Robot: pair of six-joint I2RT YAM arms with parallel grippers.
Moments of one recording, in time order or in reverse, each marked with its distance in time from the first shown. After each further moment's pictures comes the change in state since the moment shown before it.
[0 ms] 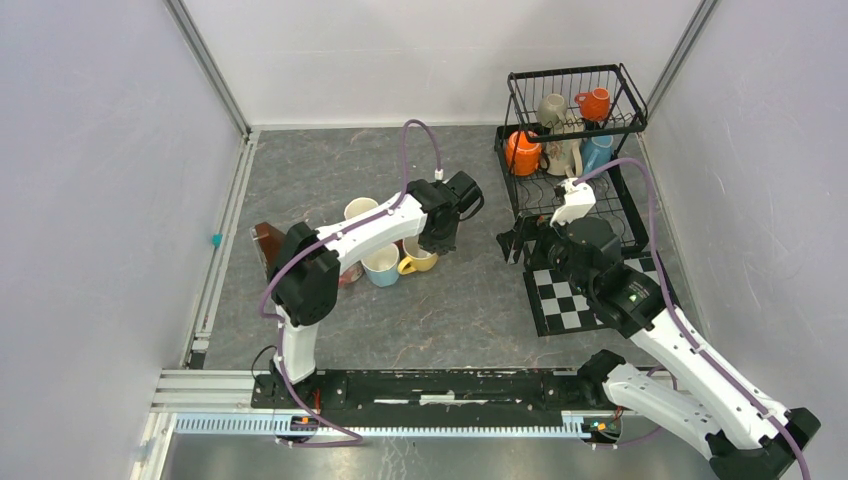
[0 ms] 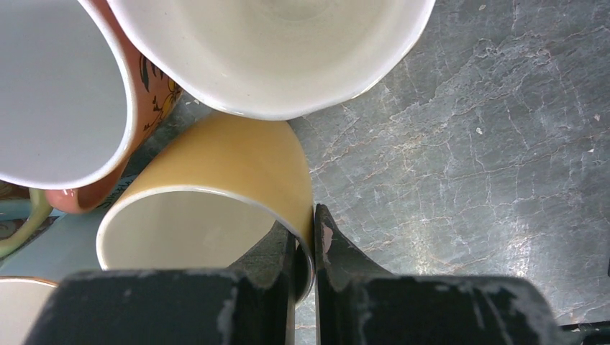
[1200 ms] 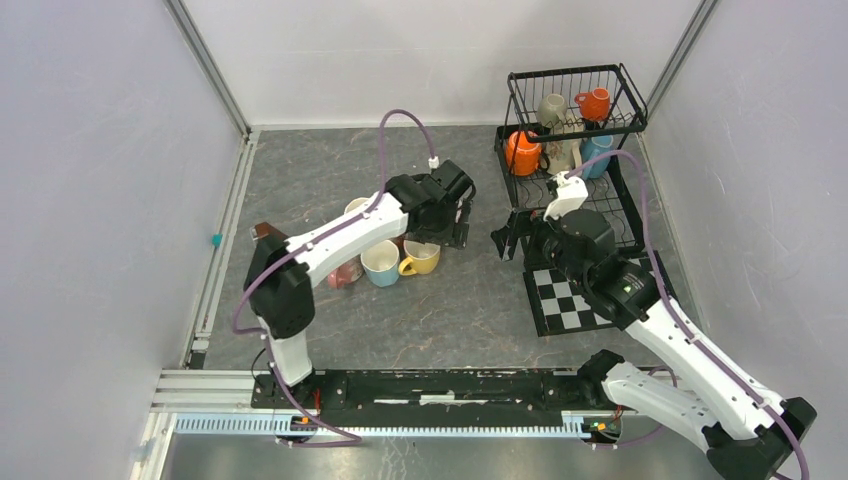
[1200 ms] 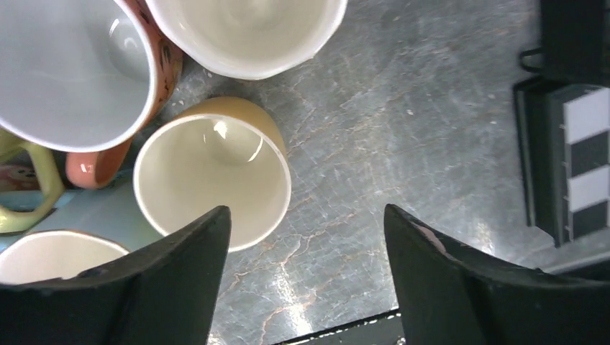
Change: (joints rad) left arm 0.006 -0.104 -0.022 0.032 0.064 0.005; right arm 0.000 0.058 0.034 0.000 -0.033 -0.008
